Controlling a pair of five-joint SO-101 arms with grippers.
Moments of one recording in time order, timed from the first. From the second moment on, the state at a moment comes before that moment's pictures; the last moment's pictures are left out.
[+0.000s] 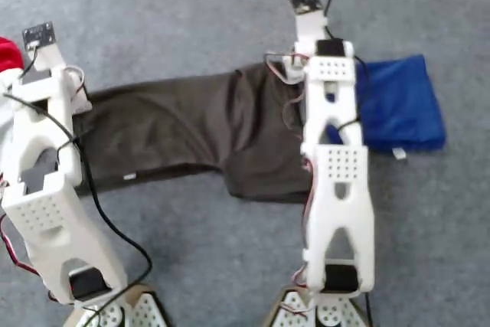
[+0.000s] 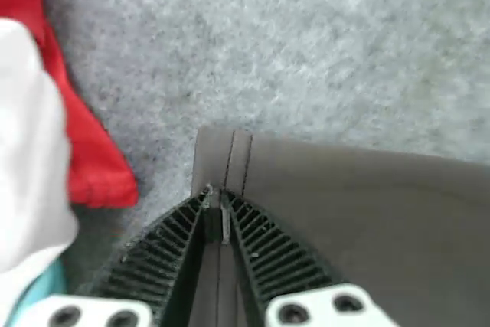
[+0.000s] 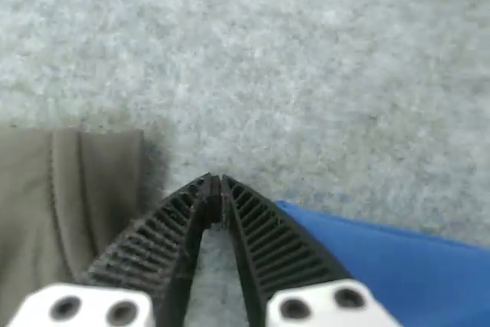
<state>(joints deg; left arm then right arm) -24.0 28.6 -10.5 56.7 0.9 1.7 74.2 -76.1 73.4 14.5</state>
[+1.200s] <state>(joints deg) -22.7 50.0 -37.8 66.0 7.2 -7.4 86.9 -93.9 72.8 18.8</state>
